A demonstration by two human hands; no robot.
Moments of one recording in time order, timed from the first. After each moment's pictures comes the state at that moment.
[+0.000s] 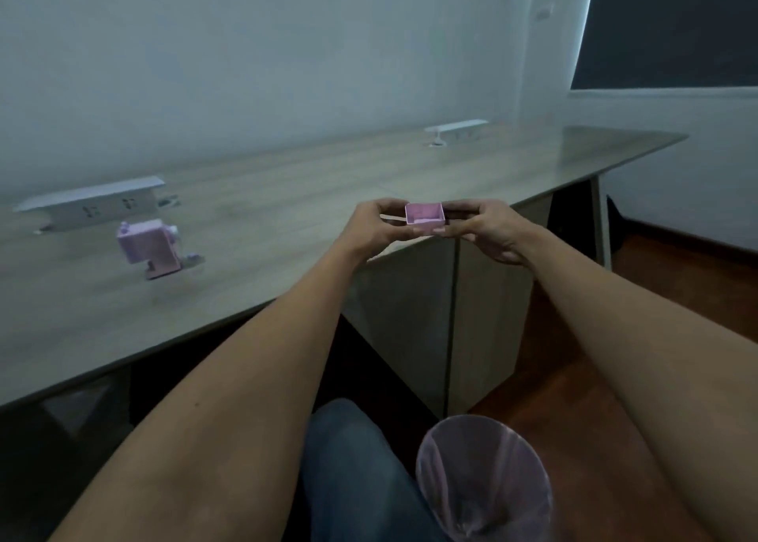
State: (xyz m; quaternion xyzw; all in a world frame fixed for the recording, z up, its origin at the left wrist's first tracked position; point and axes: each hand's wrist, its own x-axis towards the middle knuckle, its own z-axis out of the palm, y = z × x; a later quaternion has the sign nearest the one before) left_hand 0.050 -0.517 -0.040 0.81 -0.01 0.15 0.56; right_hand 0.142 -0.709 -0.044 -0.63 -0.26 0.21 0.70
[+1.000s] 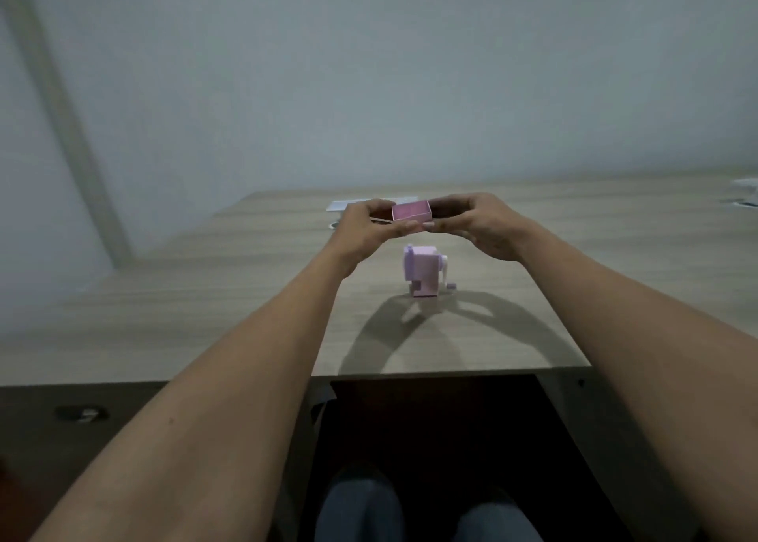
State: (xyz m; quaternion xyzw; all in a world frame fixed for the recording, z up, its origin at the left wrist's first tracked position) left_hand -0.171 -0.227 0.036 0.78 0.23 0.37 0.45; right_hand 0.016 -0.341 0.048 -0.55 -0.55 0.32 0.55
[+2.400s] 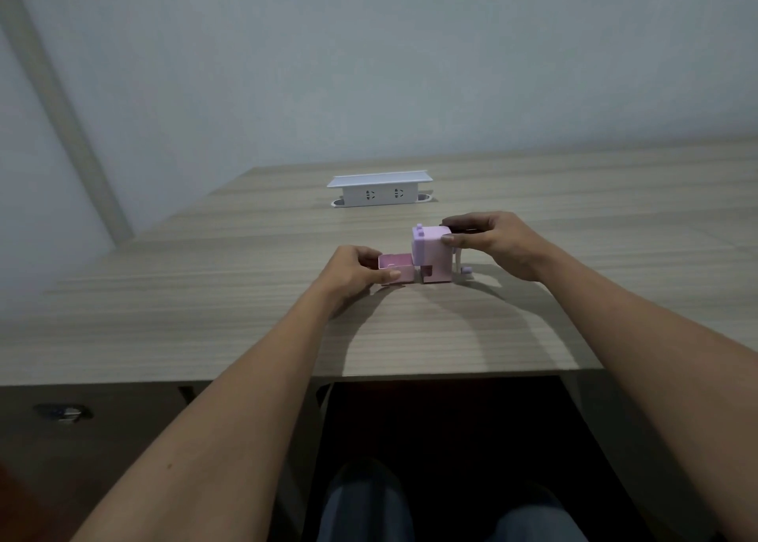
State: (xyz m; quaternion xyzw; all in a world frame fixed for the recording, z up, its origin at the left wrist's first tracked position) left_hand -0.183 -0.204 -0.041 0.75 0.33 0.27 0.50; right_hand 0.054 -0.314 -0.026 -0.61 -0.51 0.29 0.54
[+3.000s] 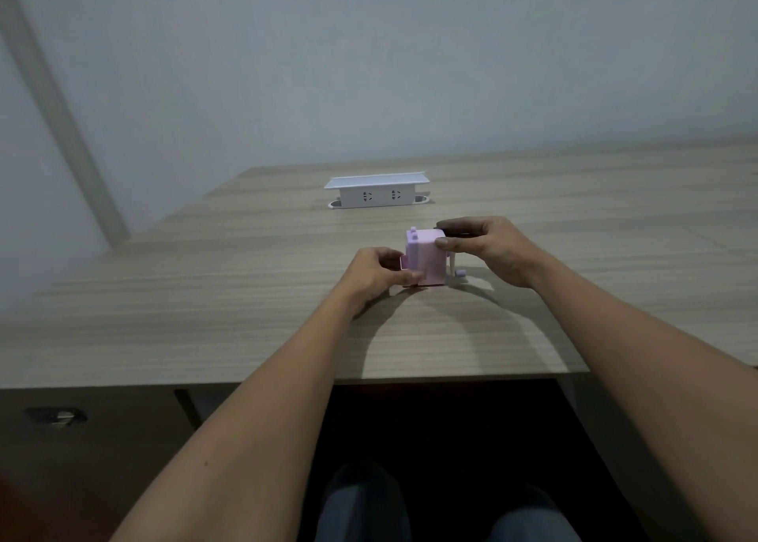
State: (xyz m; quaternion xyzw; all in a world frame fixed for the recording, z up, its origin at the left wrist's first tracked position) left_hand -0.155 -0.210 -0.050 0.75 0.30 0.26 0.52; right_hand 0.051 -0.309 -0.032 -0.59 -0.50 0.30 0.56
